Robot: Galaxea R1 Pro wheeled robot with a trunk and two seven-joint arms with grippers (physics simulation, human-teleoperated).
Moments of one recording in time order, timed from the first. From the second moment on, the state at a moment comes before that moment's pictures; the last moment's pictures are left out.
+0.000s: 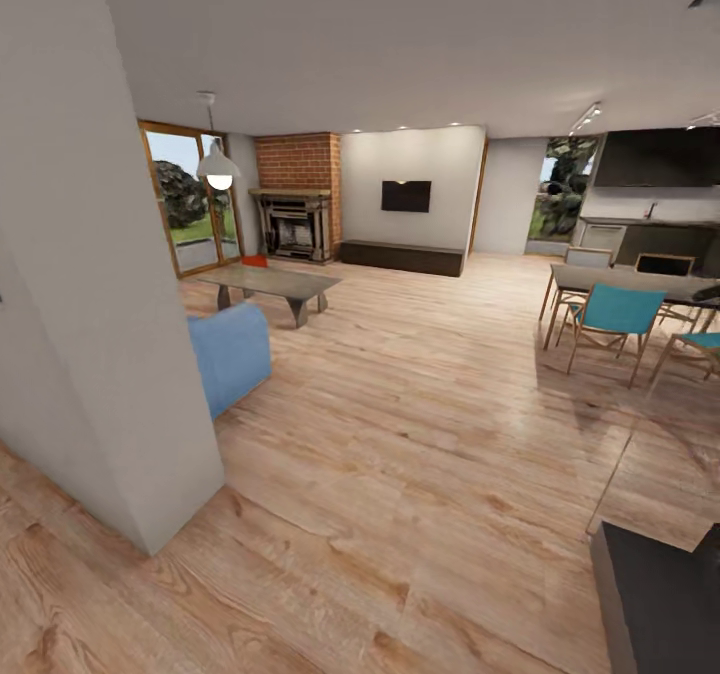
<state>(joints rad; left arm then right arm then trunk) -0.27 -0.01 -0.02 0.00 0.26 0.02 0.04 -0.23 -0.03 0.25 0.03 -0.23 -0.07 -0.03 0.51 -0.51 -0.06</state>
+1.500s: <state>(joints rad) -0.27 0.00 -0.02 0.00 0.26 0.02 0.04 -0.23 -0.02 0.25 0.03 -0.12 -0.07 -0.03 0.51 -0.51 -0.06</state>
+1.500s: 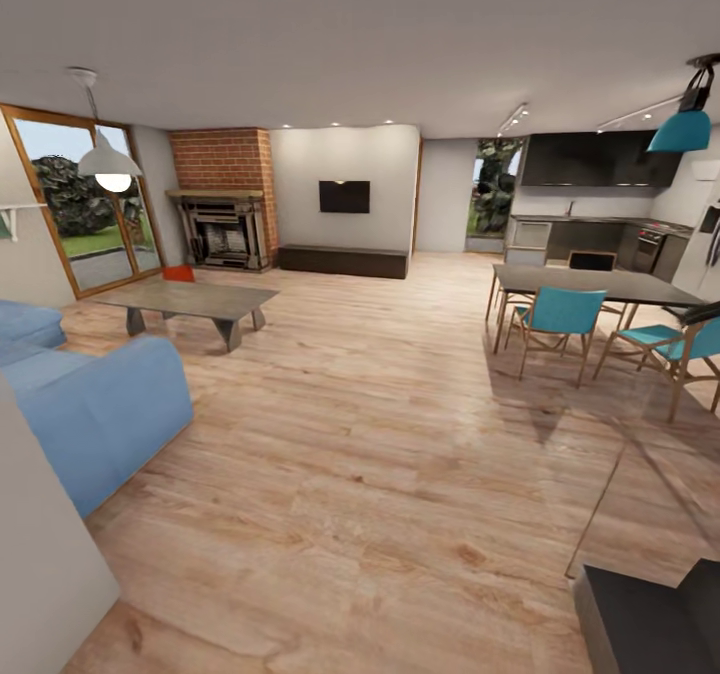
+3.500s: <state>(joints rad) -0.27 0.00 -0.02 0.00 0.27 -0.06 0.05 -0.23 -0.02 0.25 0.03 -0.12 -0.07 -0.03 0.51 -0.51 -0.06</state>
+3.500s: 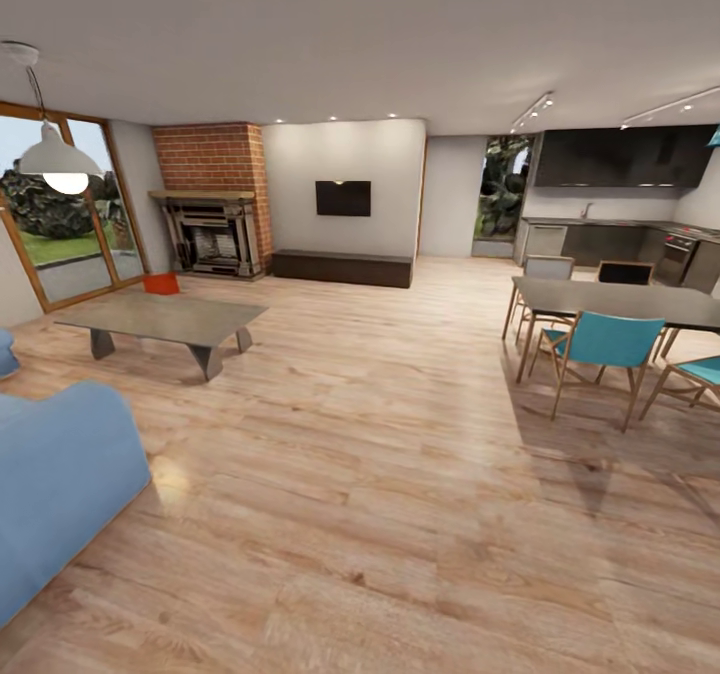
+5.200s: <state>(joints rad) -0.27 0.00 -0.02 0.00 0.26 0.02 0.04 -0.23 -0.02 0.25 0.03 -0.10 -0.06 -0.03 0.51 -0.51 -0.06</state>
